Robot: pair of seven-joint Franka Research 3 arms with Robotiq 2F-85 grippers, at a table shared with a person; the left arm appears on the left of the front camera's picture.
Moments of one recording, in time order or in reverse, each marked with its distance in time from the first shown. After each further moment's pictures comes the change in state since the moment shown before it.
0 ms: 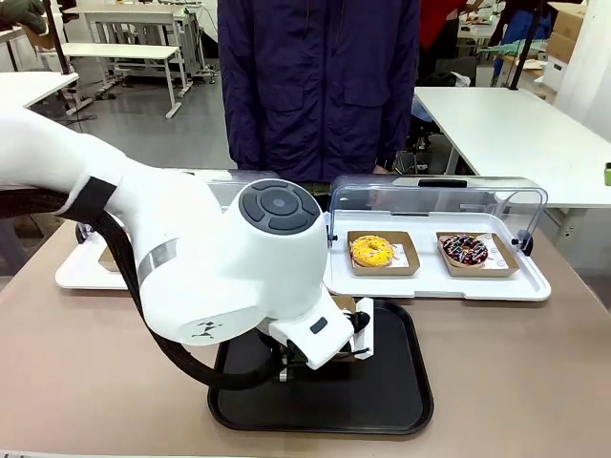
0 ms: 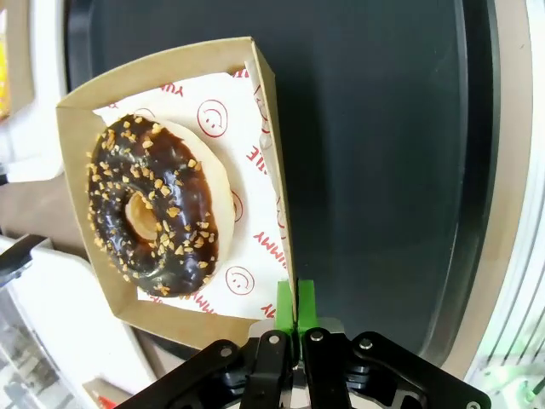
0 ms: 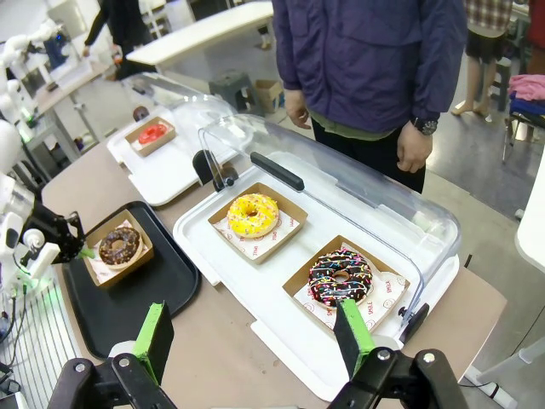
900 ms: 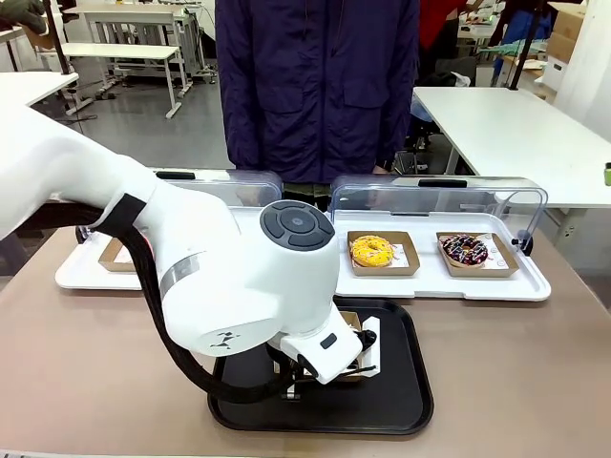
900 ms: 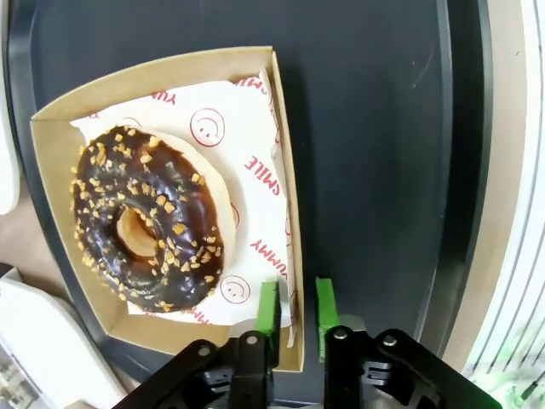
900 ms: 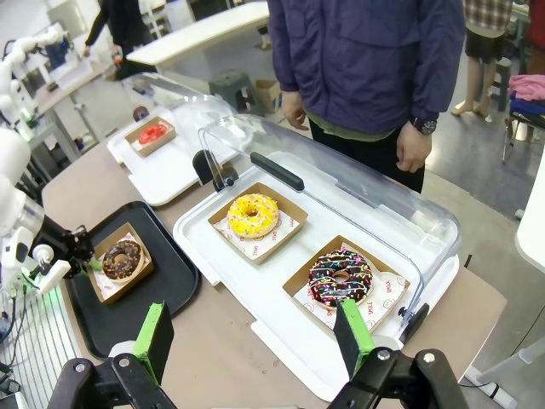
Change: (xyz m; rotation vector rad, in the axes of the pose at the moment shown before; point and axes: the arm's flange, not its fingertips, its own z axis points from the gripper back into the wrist) left arm 0.013 -0.008 -0.024 -0.075 0.005 -0.007; right arm 0.000 0.000 0.000 0.000 0.000 0.000
